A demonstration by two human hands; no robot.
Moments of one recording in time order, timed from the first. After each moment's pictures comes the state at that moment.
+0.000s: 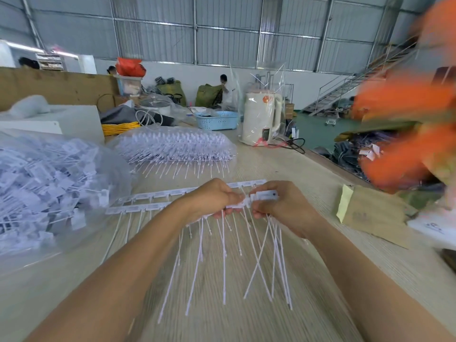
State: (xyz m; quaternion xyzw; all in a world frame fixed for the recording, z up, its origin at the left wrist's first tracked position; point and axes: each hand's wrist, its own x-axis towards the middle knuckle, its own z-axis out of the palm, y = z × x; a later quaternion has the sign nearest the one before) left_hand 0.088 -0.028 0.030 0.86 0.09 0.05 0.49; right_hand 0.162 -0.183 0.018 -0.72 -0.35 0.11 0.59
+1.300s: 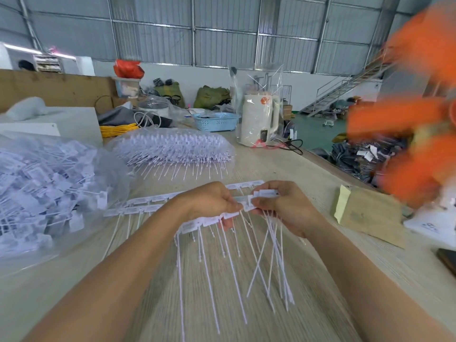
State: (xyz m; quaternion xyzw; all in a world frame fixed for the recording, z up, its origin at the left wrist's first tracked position) left_hand 0.085 -0.026 0.040 0.92 0.09 -0.02 0.37; right_hand 0.169 -0.186 0.018 -0.71 -0.29 0.14 0.63
